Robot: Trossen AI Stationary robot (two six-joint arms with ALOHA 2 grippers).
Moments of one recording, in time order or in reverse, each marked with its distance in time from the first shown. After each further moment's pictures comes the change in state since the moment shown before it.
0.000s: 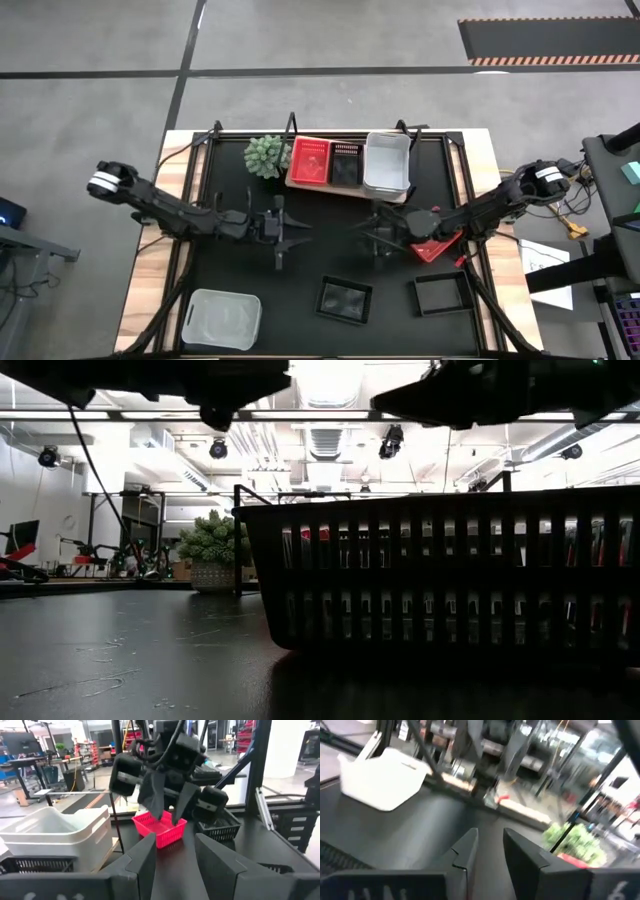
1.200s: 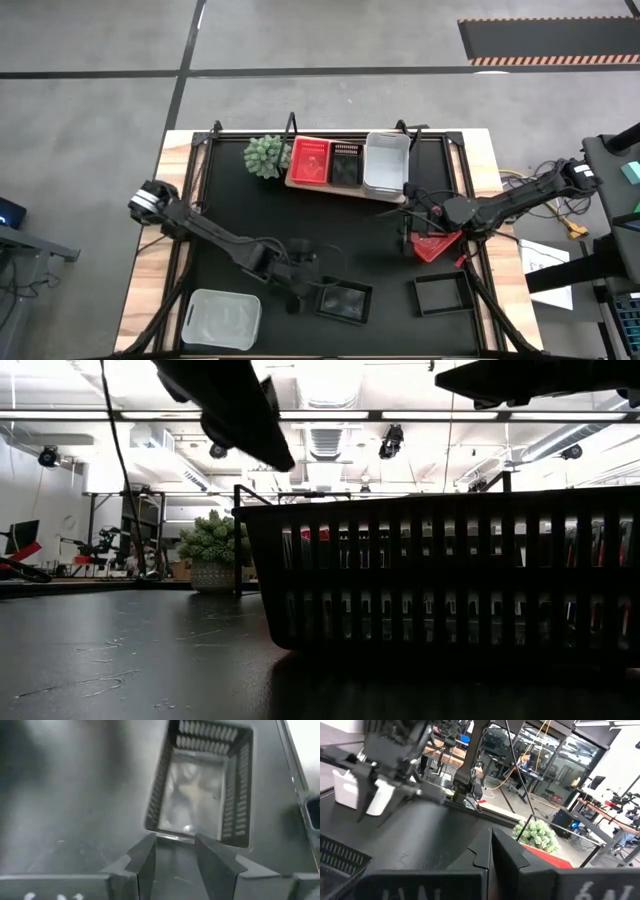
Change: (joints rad) left arm -0.153 0.427 0.710 -1.183 0.117 -0.416; right arm 0.001 -0.480 -0.129 -0.313 0.061 0.022
